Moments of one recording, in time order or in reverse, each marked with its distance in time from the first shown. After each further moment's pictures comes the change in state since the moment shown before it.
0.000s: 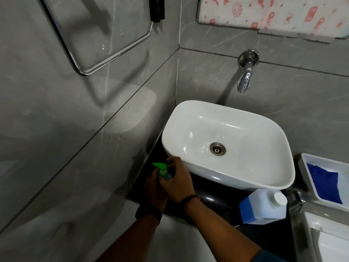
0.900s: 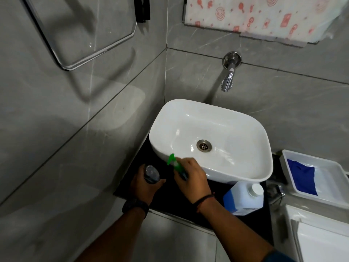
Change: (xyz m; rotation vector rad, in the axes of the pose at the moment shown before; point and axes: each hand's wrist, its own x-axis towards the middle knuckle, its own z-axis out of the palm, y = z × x) left_hand -0.002 0.002 0.004 -0.133 0.035 -0.090; right_hand -0.021 0.014 -0.076 -0.284 0.092 -0.246
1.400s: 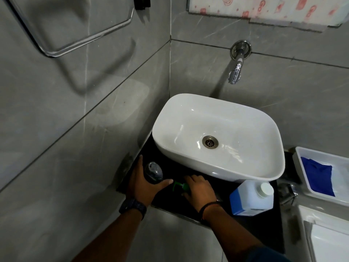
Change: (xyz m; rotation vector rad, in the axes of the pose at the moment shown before) left_hand 0.000 -0.017 -0.010 0.066 -0.035 0.067; right_hand -0.033 0.079 0.035 -0.561 -0.519 0.106
